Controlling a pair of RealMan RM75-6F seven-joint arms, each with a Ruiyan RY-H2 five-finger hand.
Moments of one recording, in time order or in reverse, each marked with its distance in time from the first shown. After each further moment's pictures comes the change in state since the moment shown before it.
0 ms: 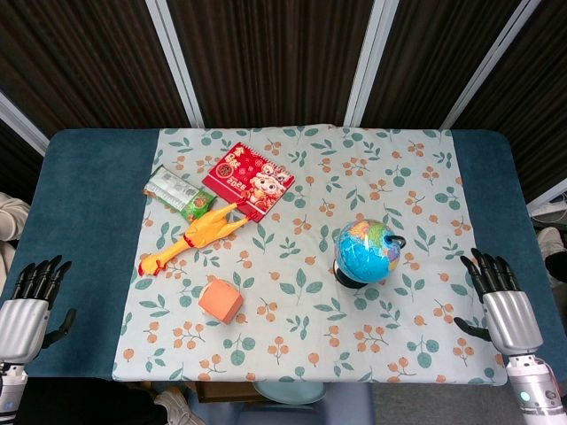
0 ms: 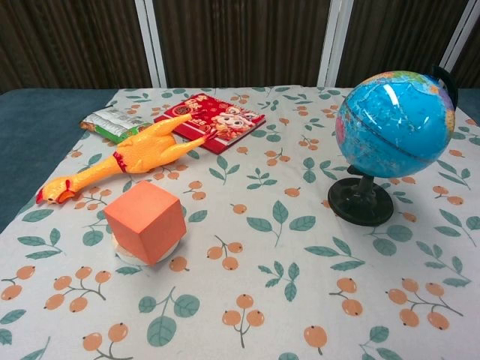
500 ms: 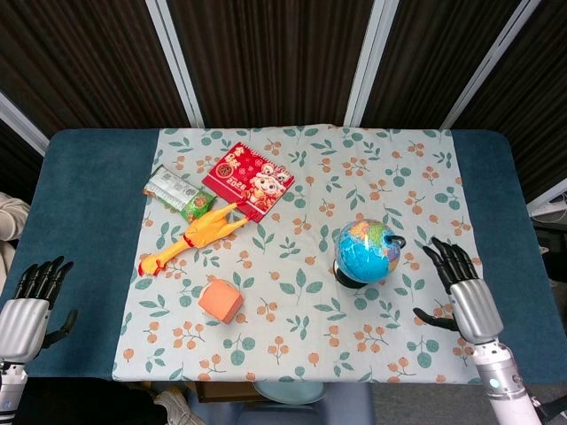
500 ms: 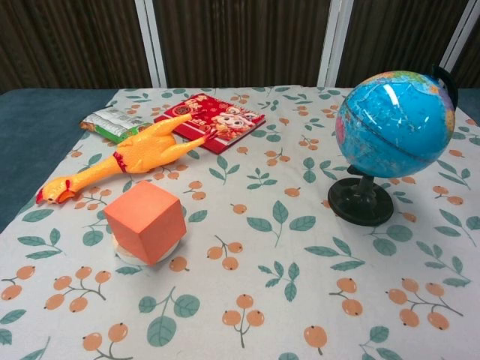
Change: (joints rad) left arm -0.012 0.016 0.009 -0.007 0.003 -0.027 -0.042; right arm 0.091 -0.110 0.043 -0.018 -0.093 0.004 0.167
